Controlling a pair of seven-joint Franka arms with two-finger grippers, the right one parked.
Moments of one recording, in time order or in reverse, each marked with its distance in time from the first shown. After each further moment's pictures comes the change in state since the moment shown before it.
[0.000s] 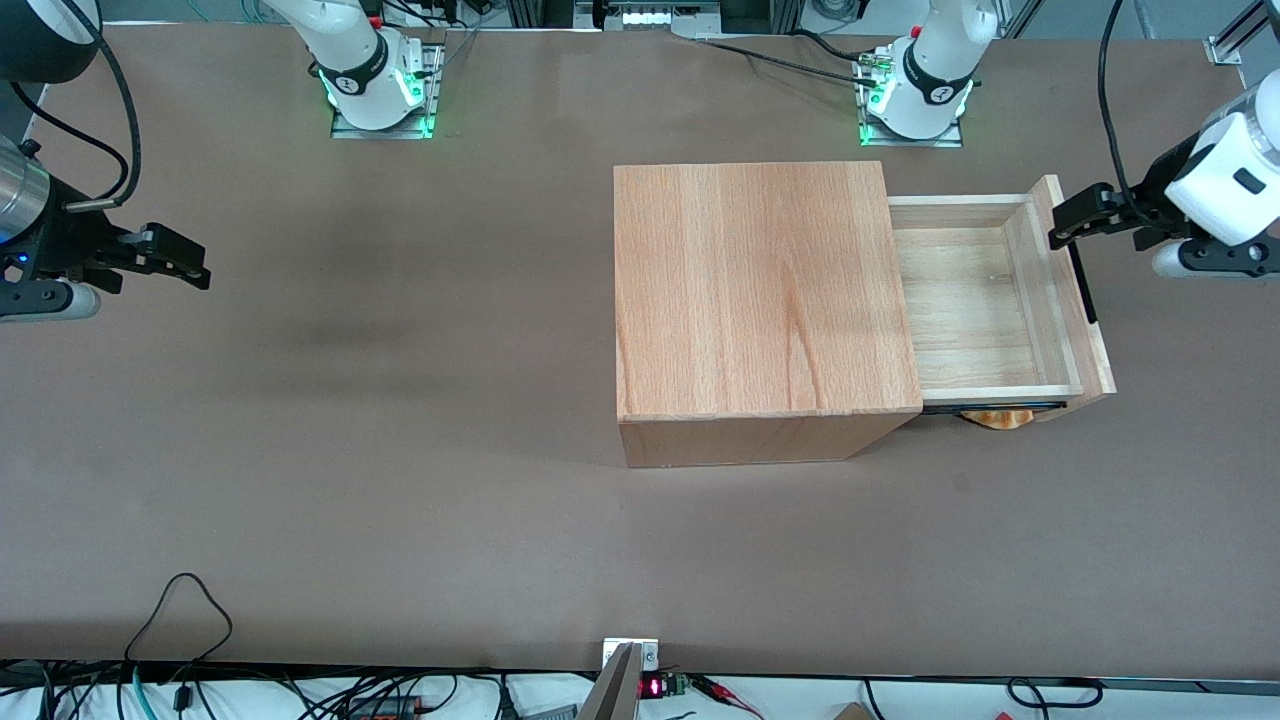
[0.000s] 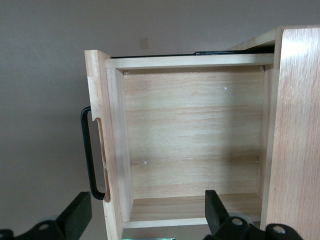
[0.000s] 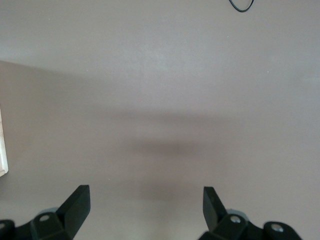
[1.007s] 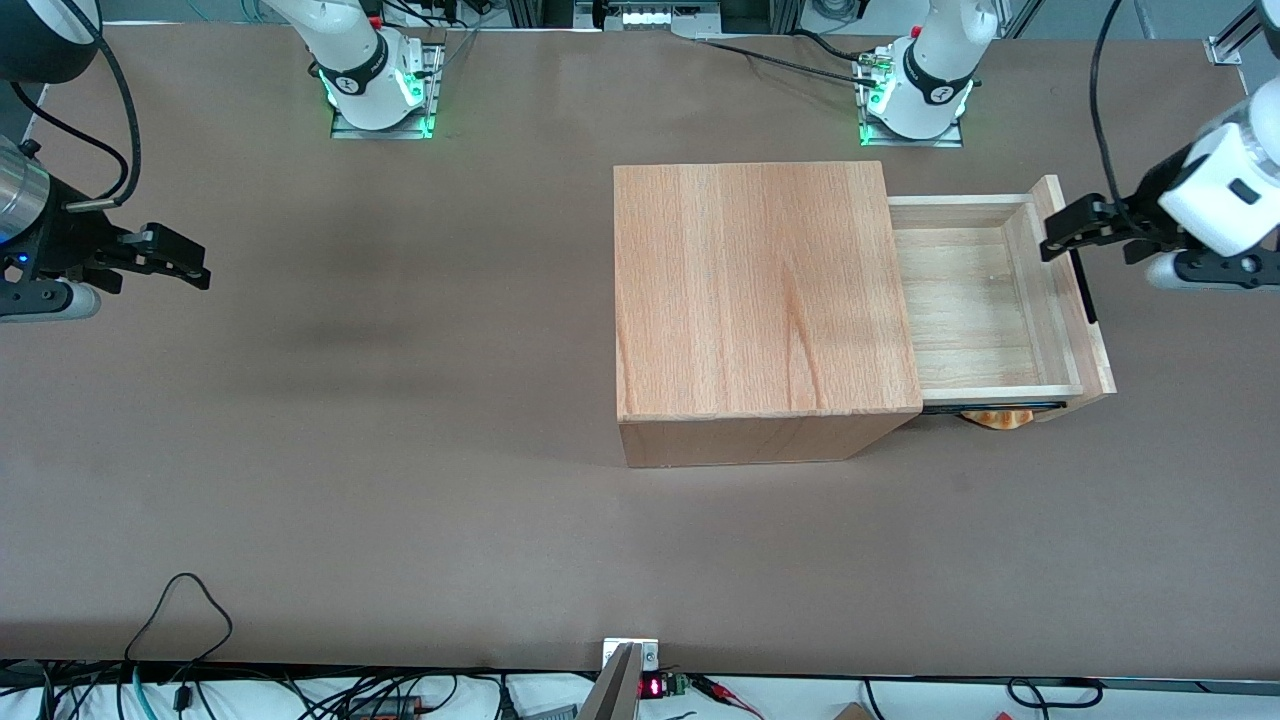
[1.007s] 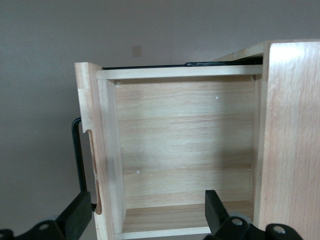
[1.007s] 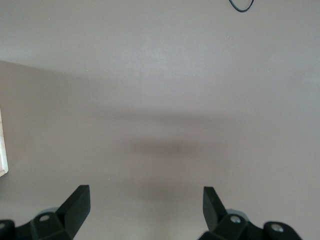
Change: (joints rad) arm -0.023 0.022 0.023 0.009 -0.025 0.027 -0.001
